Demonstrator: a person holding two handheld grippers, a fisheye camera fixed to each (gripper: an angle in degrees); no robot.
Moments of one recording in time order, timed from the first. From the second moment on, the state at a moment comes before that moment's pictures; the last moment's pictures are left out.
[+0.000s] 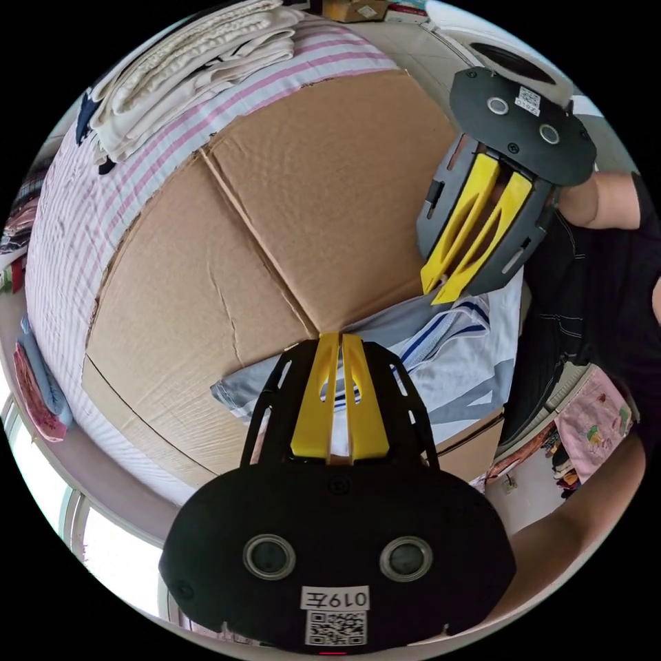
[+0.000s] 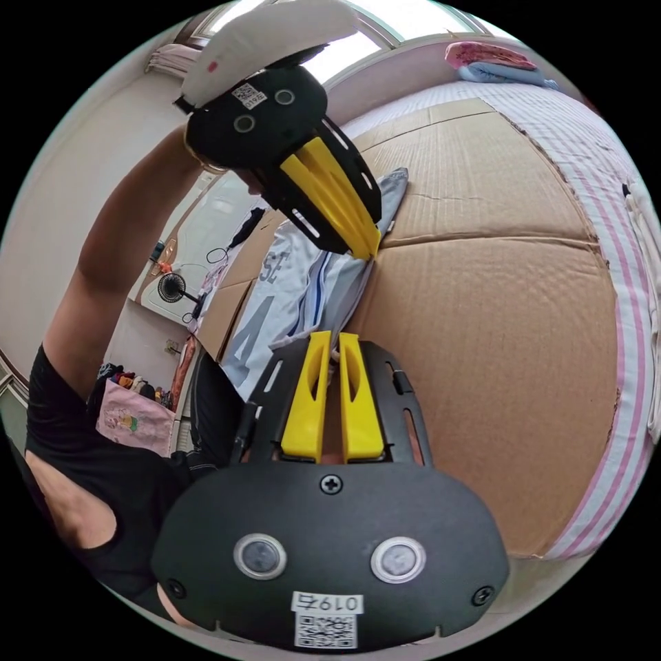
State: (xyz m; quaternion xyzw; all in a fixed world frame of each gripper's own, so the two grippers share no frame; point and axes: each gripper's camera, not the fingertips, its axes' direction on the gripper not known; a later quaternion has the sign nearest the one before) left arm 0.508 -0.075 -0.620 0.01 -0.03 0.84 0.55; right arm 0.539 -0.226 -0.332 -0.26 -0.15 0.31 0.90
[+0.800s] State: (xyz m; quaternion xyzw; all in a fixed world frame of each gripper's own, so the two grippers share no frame) left arm 0.512 -0.150 -0.620 -0.03 0.01 0.82 0.58; right arm 0.556 -0.251 -0.346 -0.23 -0.13 0.36 0.89
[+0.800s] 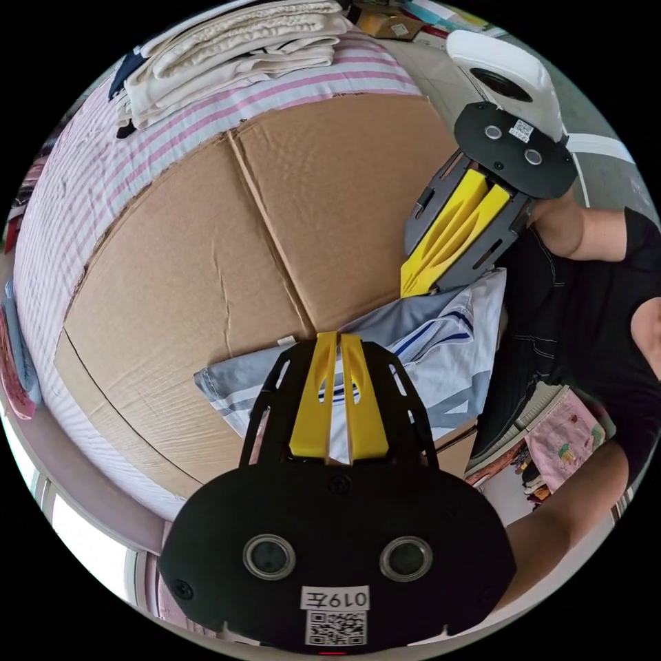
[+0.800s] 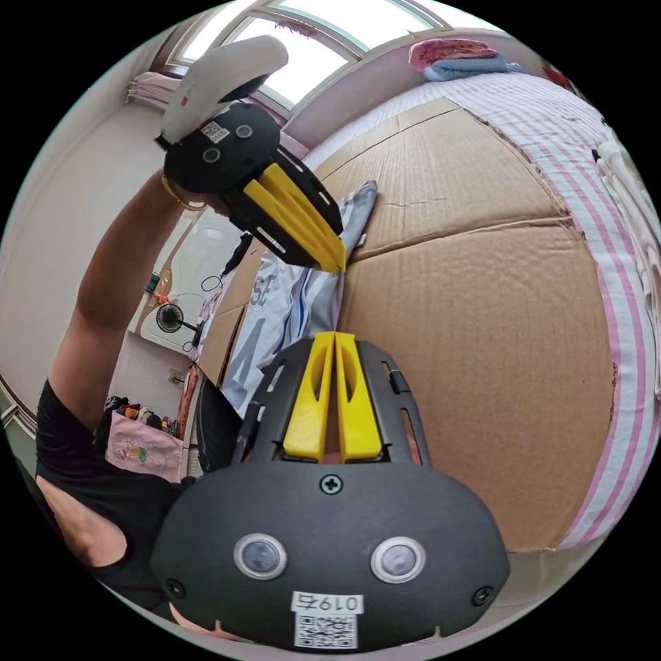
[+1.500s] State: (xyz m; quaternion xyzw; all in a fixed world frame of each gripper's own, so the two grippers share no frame) left arm 0.505 -0.220 -0.585 -0.04 0.04 0.81 0.58; right arm 0.595 -0.271 -0.356 -0.16 -0.15 0.42 0.88
